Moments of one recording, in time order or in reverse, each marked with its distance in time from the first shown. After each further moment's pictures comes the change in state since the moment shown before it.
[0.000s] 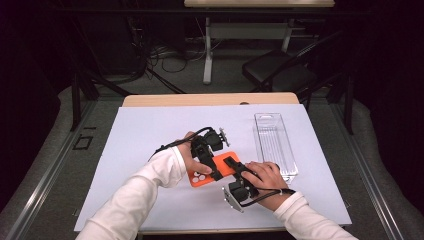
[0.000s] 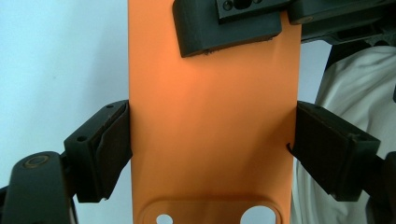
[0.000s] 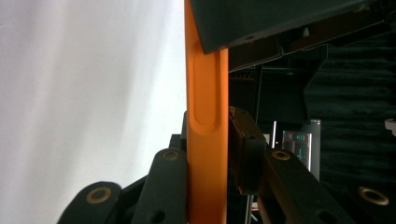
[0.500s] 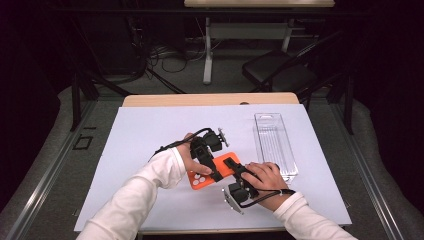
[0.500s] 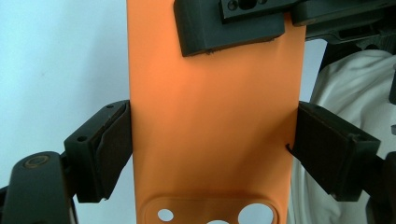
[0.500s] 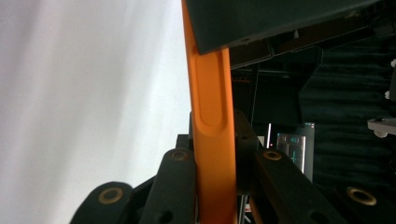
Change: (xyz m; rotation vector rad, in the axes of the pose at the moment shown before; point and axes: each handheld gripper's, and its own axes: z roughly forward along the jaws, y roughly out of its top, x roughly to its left) left arm 0.001 -0.003 0.003 -0.017 -0.028 -0.024; right arm 0.001 0.001 -0.001 -0.004 -0.015 -0.030
